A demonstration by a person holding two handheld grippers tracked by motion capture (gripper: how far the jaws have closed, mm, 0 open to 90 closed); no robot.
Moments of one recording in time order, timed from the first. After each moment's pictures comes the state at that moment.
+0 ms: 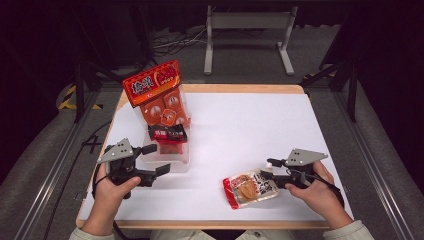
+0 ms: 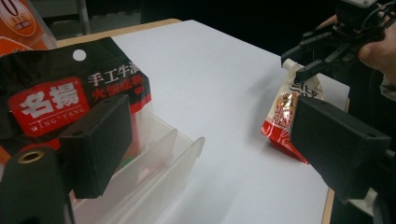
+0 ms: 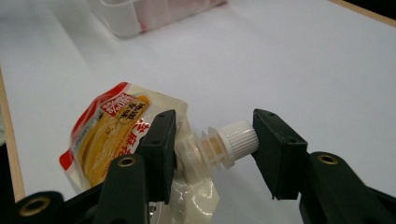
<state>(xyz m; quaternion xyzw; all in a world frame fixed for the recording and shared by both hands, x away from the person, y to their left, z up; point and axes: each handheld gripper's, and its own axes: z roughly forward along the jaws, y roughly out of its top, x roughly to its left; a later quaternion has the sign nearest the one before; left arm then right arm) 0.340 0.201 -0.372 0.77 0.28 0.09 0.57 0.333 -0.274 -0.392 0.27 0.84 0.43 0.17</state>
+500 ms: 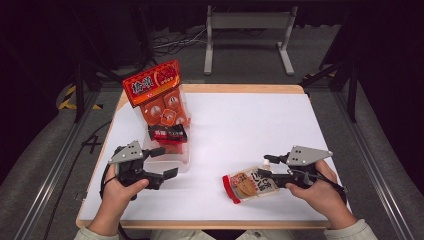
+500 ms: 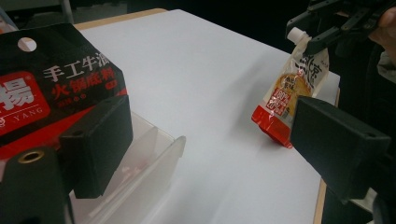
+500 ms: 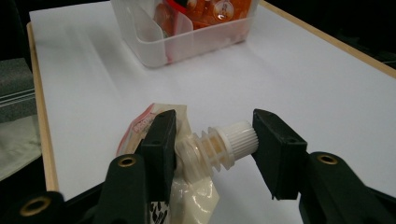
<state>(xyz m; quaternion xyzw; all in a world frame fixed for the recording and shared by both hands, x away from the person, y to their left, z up) 0.341 0.185 -0.378 0.78 0.26 0.07 0.56 0.323 -0.262 -0.359 0.22 0.84 0.46 0.17</state>
